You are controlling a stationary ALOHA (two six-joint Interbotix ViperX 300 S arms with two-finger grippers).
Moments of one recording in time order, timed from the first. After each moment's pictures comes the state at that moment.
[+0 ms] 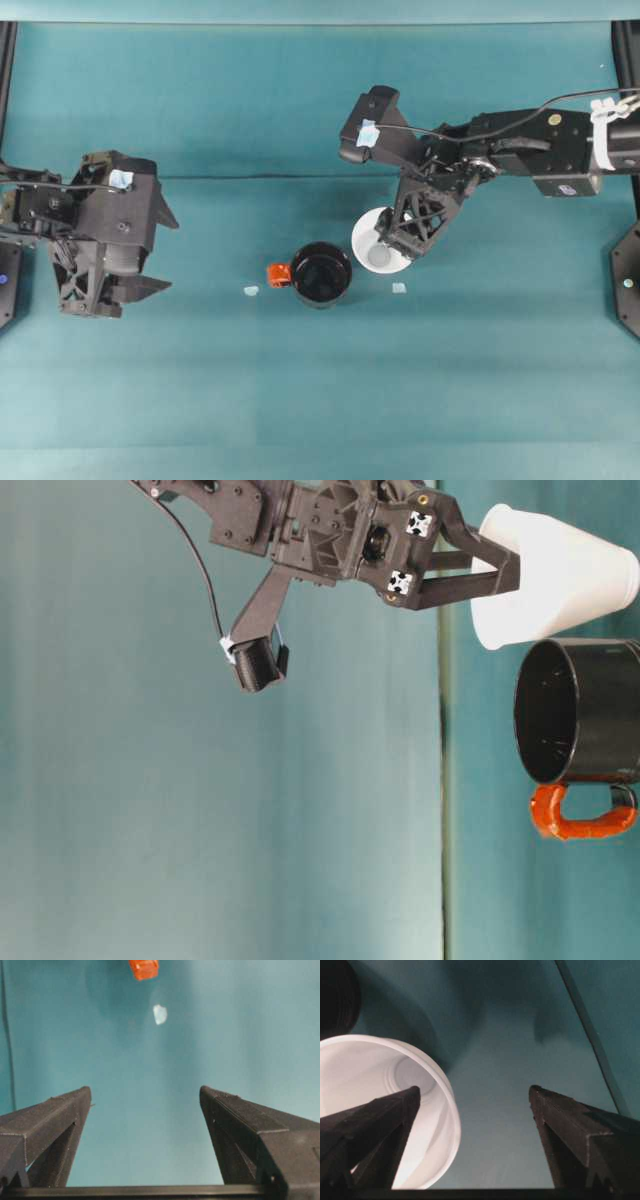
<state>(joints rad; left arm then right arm) 0.01 -0.48 0.78 0.03 0.65 0.09 -0.25 0.06 0.55 0.09 0.64 0.17</state>
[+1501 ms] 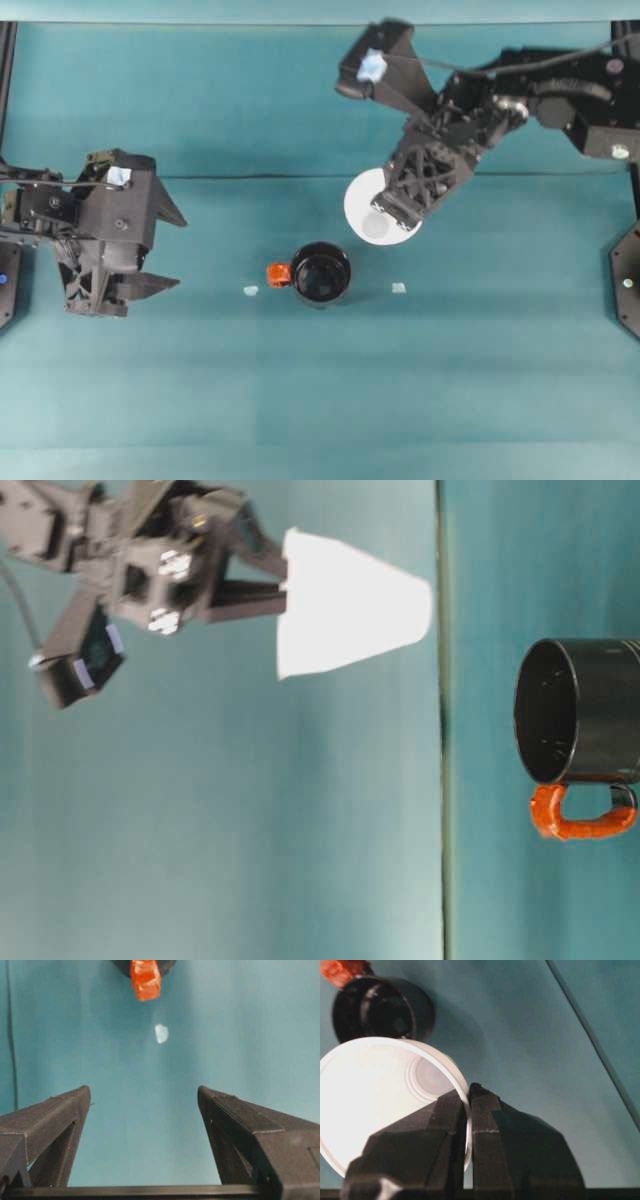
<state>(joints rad) 0.01 -0.48 0.78 0.03 0.60 0.09 -0.23 -0.07 0.27 0.10 1.01 0.29</state>
